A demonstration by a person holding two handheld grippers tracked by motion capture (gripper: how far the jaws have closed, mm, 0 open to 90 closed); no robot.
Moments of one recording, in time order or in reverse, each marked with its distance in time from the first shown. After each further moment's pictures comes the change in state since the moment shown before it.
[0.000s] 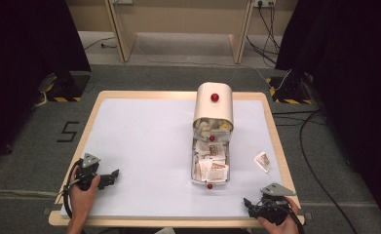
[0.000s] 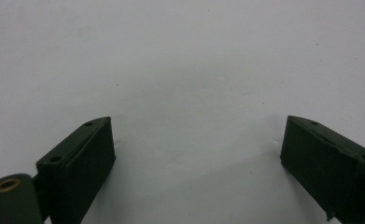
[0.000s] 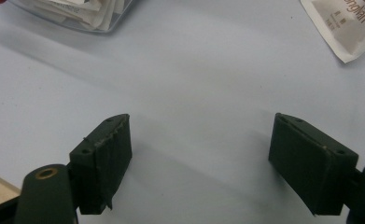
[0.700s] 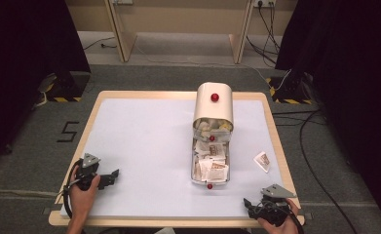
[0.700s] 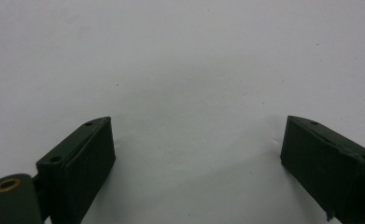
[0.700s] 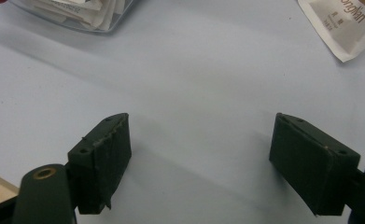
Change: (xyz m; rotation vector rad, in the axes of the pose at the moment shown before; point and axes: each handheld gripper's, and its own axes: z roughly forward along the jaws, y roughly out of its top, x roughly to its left) left arm 0.000 0.000 0.000 0.000 0.000 0.000; right arm 0.001 -0.003 0.000 -0.020 -0.006 -0.001
